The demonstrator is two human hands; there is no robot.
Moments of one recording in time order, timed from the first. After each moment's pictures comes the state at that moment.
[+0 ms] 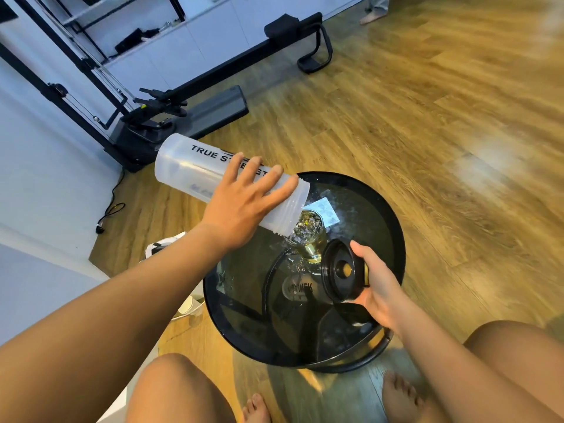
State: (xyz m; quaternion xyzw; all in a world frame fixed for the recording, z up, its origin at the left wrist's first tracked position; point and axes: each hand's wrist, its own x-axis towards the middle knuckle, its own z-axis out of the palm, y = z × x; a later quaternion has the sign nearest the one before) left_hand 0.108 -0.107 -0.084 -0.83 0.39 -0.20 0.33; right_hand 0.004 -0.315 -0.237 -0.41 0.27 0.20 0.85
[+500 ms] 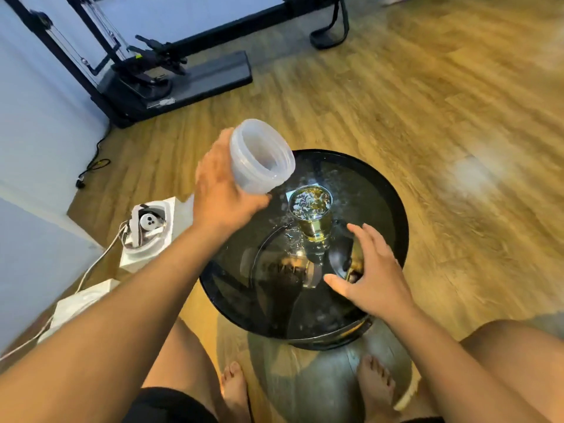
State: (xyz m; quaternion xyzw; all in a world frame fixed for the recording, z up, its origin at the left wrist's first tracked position) left_hand 0.085 -0.069 -0.122 -0.93 0.11 -0.22 -0.26; right_hand -0.021 -0.314 -0.246 -0.92 0.01 0.04 0.40
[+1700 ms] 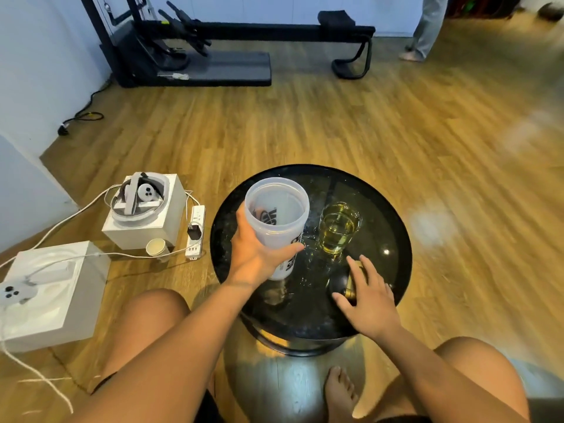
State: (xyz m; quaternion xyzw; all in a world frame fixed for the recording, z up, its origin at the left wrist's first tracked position) left_hand 0.003 -0.038 -0.192 -0.81 -0.09 -0.11 -0.57; right_hand -0.026 -0.280 -0.263 -0.98 -0.01 0.10 0.19
